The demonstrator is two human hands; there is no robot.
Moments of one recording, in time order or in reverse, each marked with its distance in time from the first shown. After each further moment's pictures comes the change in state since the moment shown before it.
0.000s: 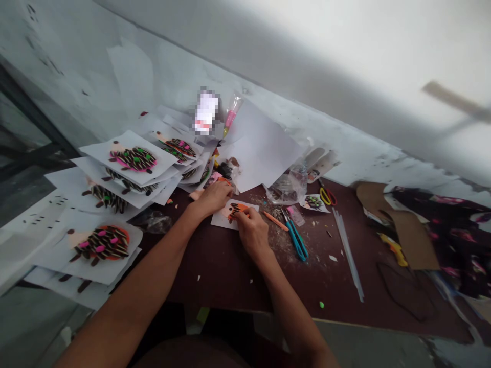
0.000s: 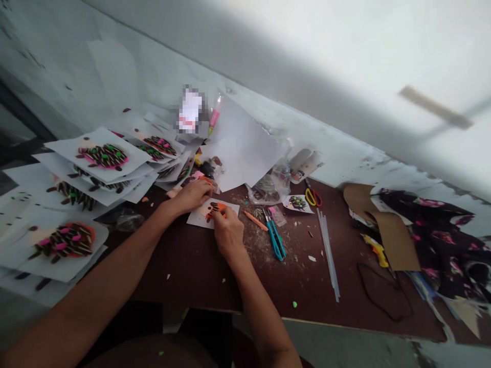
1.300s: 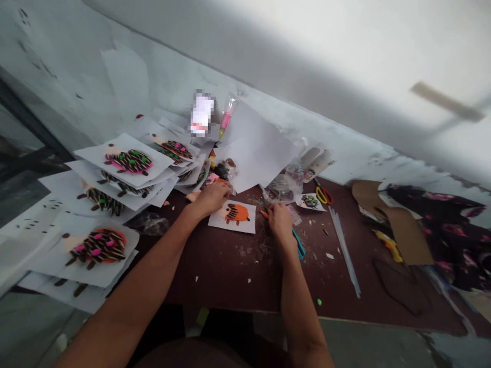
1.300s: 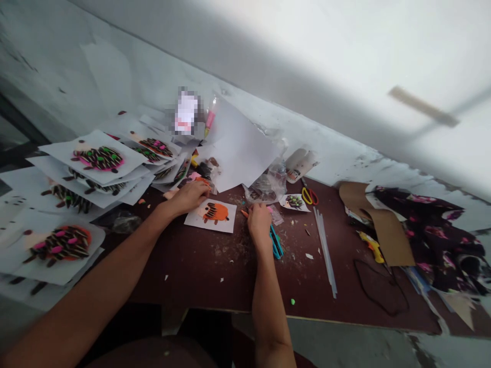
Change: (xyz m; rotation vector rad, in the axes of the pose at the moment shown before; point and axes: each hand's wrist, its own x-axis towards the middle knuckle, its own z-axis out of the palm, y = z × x) left_hand 0.001 -0.002 0.003 0.007 -0.004 0.000; right_hand 0.021 0.087 -0.025 -0.061 -0.074 0.440
